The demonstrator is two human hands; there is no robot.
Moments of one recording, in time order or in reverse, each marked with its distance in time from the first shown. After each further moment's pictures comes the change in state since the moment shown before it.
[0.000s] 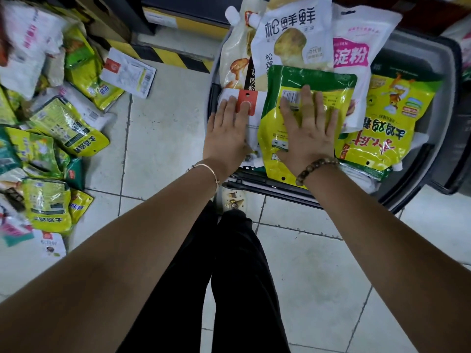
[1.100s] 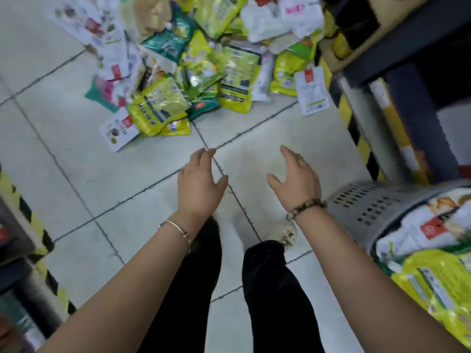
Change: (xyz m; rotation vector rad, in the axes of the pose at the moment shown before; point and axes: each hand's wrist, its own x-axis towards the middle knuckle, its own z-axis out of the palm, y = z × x) left_hand -0.312 -0.286 -0.026 -0.650 0.409 -1.008; right_hand -0.052 -0.402 -0.010 0.133 -0.234 -0.572
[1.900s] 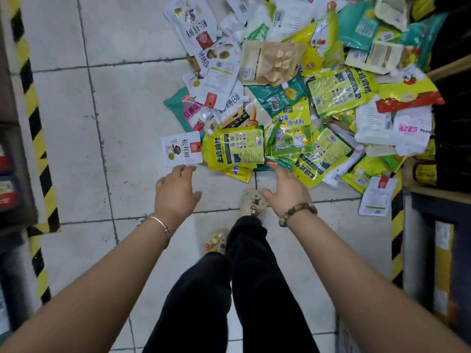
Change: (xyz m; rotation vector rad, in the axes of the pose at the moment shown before) left_hand 0.158 -0.247 -0.117 0.096 -0.095 -0.393; right_hand 0.203 -0.256 0.098 -0.338 -0.335 -0.259
